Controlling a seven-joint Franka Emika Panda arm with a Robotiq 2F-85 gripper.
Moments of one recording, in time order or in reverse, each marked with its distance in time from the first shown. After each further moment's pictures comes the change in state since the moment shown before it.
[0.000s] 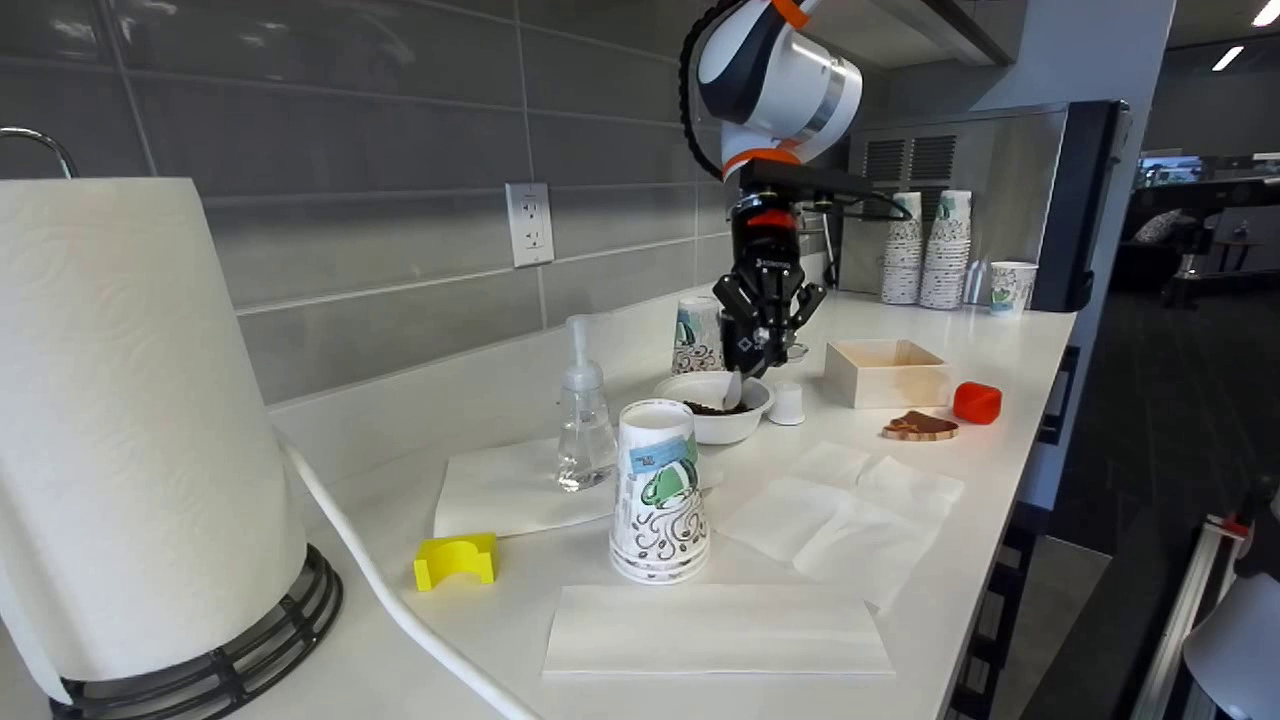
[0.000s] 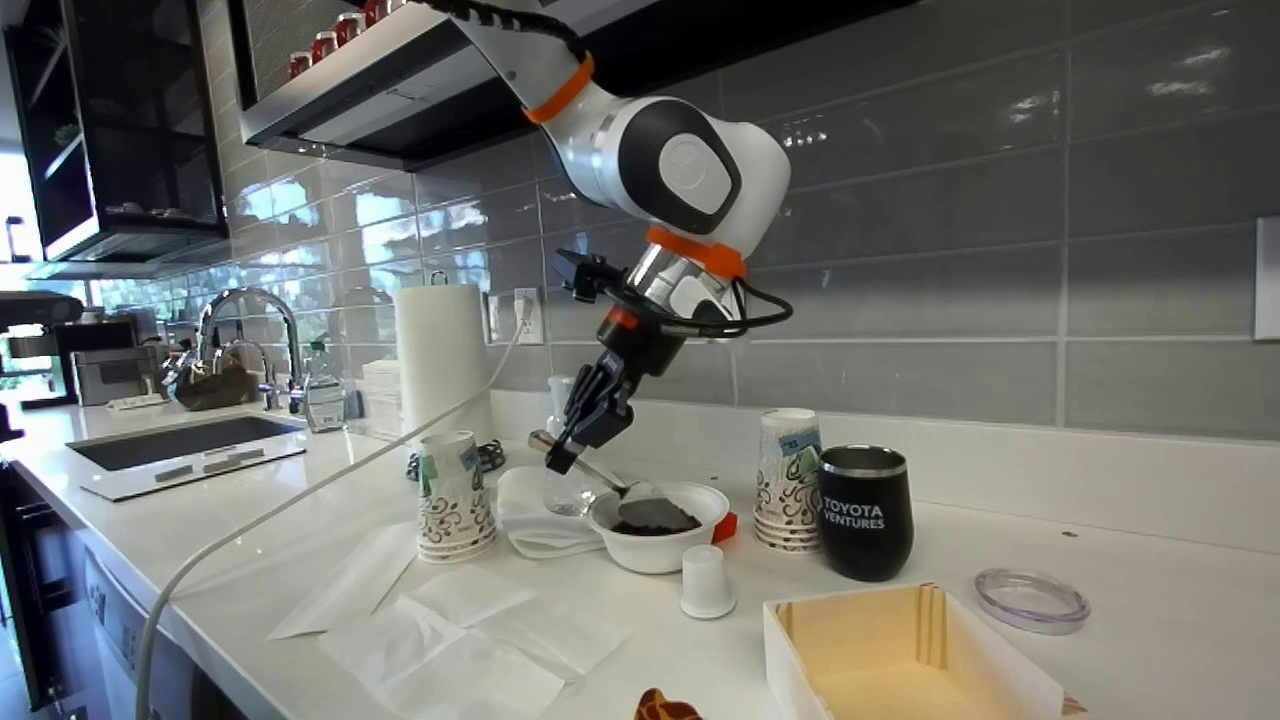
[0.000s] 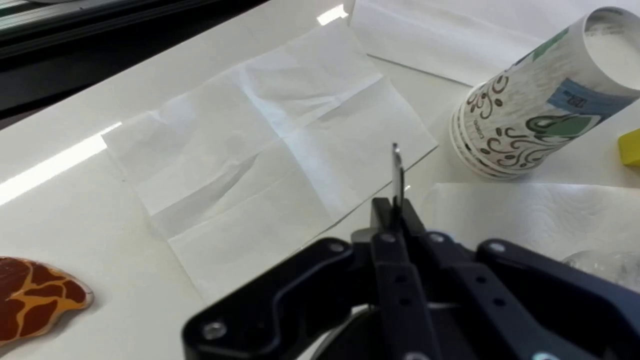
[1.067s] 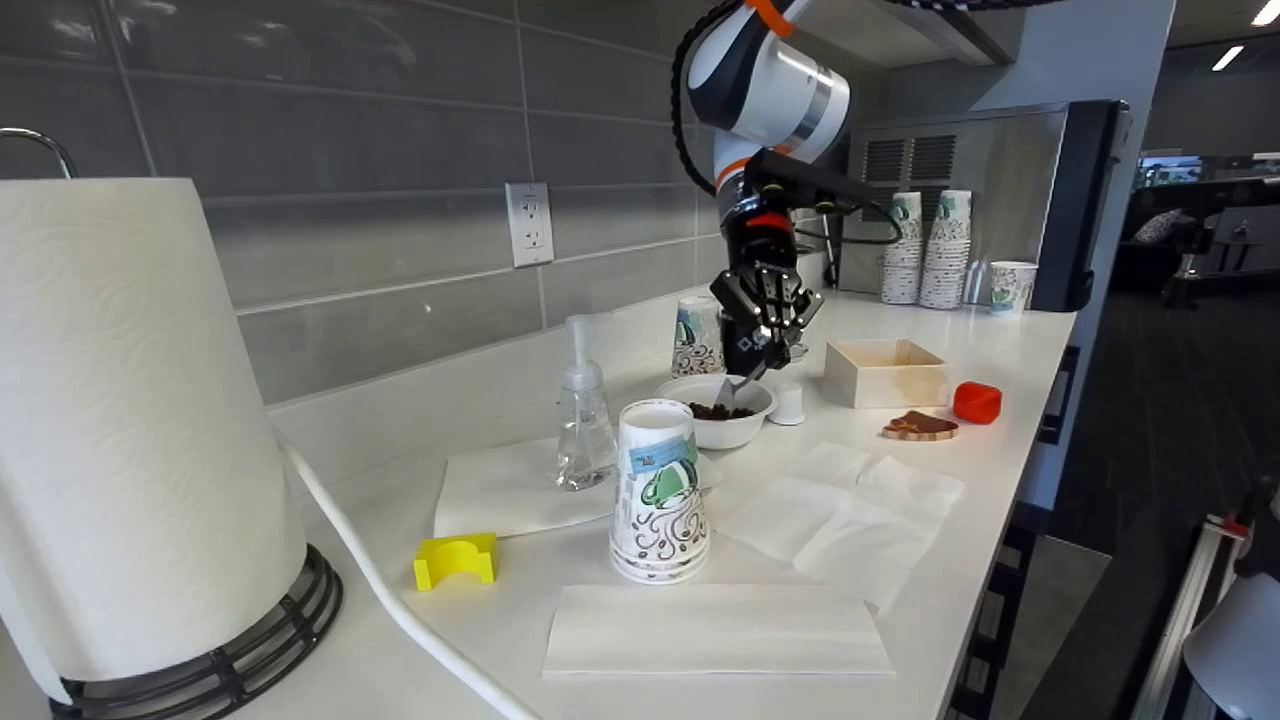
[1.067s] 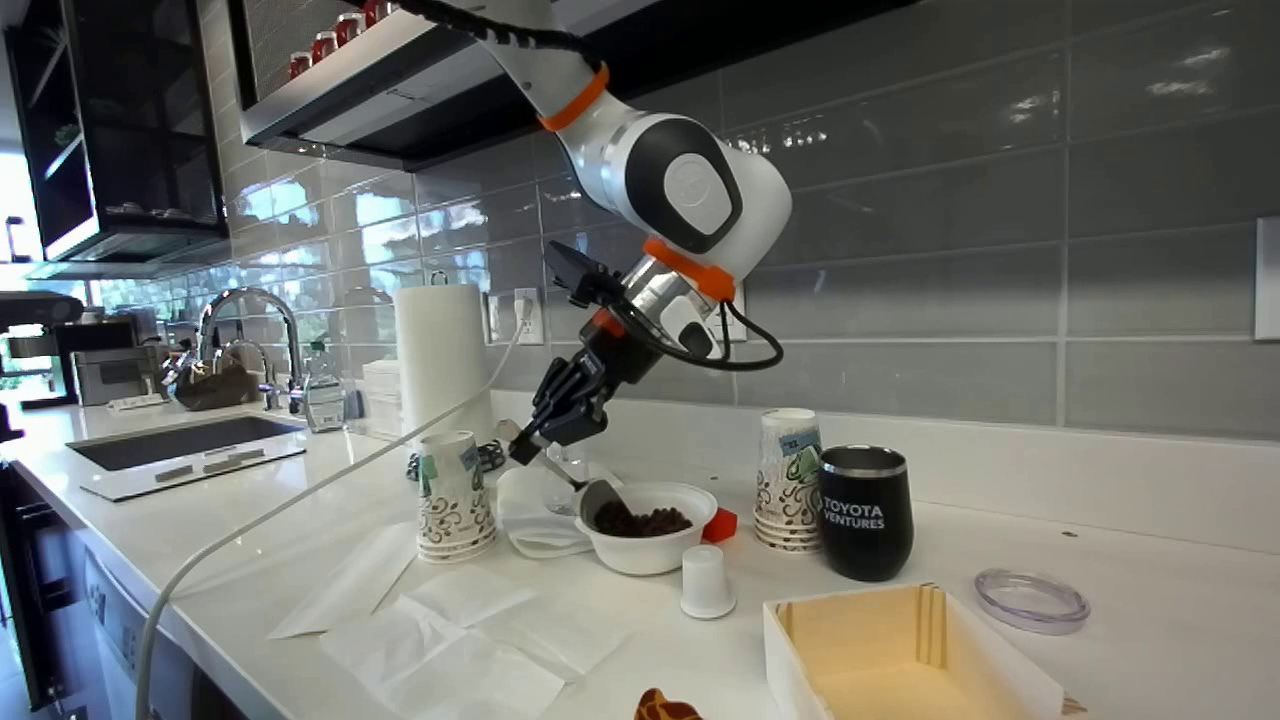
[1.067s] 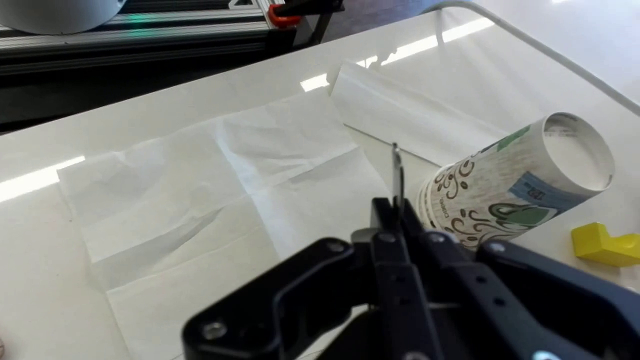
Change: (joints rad) arm 0.001 0.046 0.006 0.034 0.079 -0.134 -0.145
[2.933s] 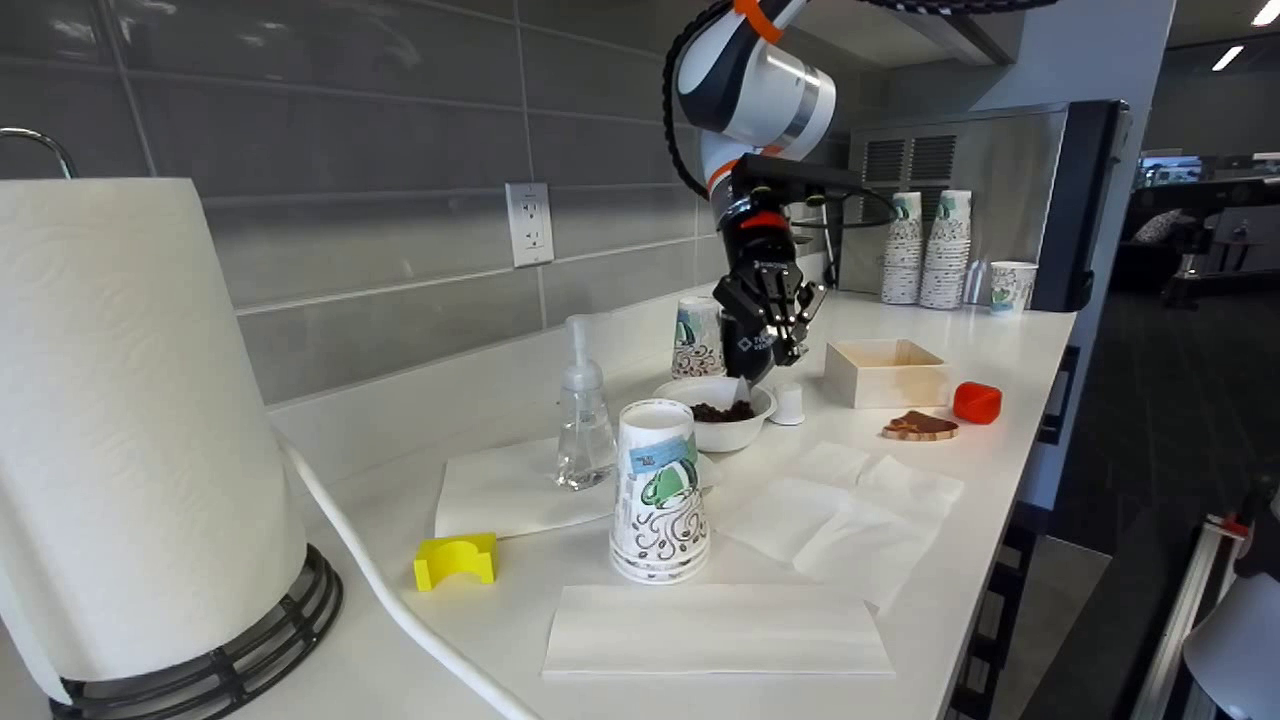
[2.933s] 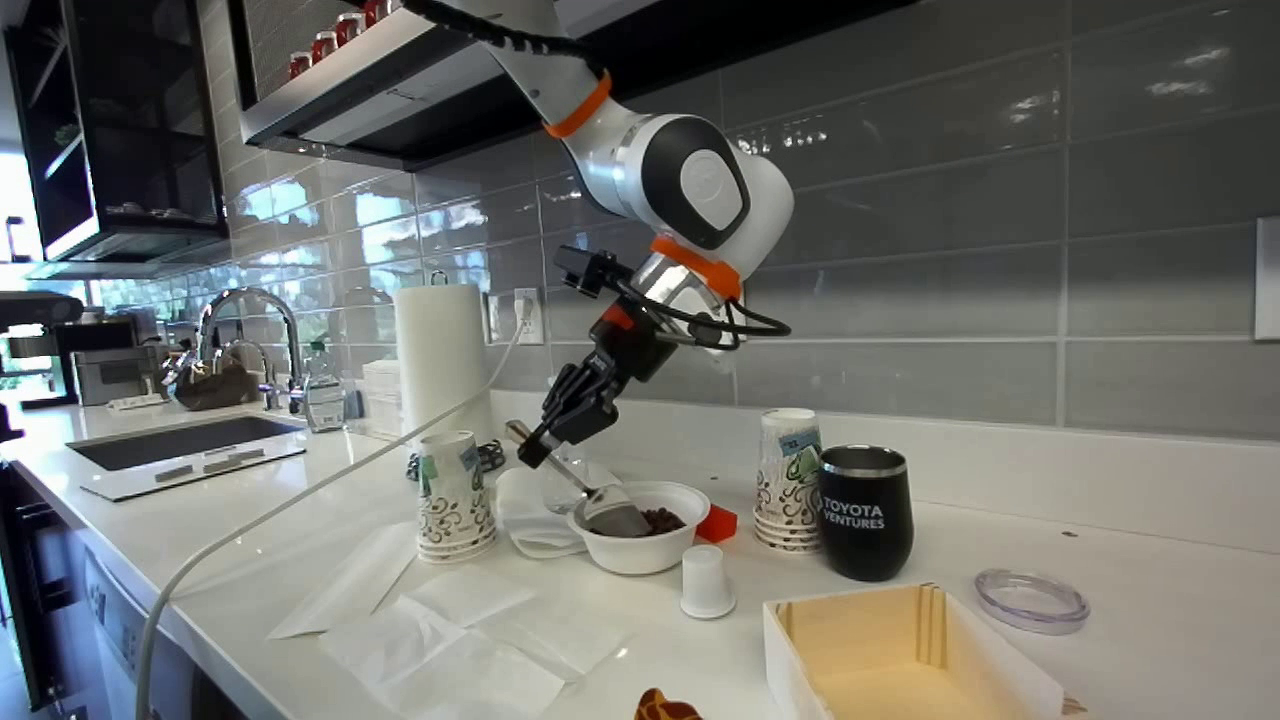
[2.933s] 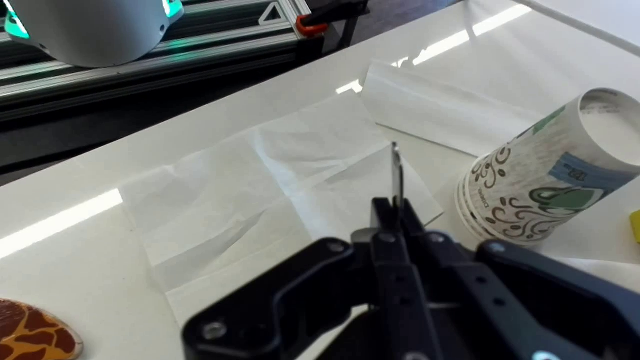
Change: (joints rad) arm 0.004 0.037 0.001 0.059 -0.084 -0.054 0.120
